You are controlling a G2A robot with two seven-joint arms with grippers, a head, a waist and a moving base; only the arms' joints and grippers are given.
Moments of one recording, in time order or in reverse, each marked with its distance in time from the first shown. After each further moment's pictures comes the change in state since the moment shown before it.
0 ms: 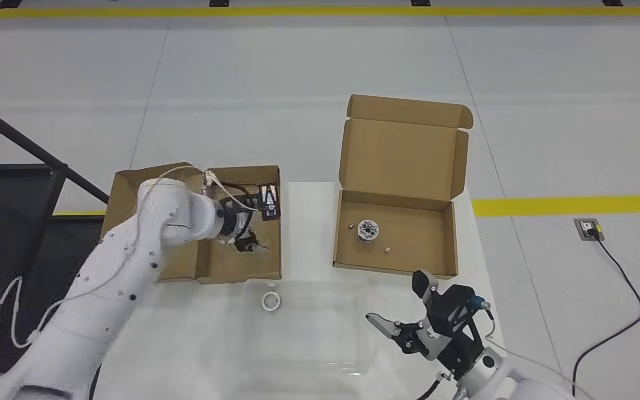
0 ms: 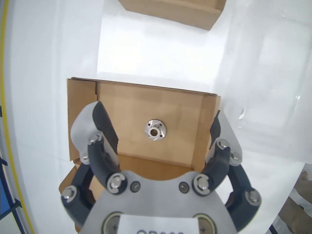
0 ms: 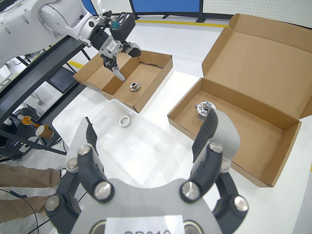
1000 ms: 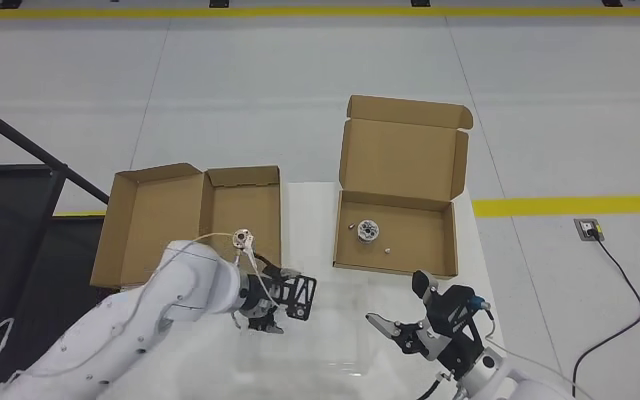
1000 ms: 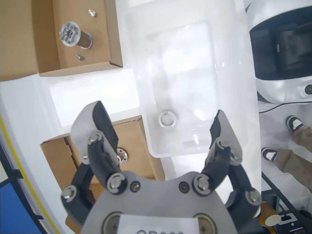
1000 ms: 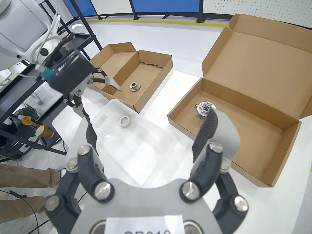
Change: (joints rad) left arm 0.110 0.202 0.218 -0.520 -0.111 0.000 -0.087; right arm 0.000 0.000 0.000 0.000 0.000 0.000 0.000
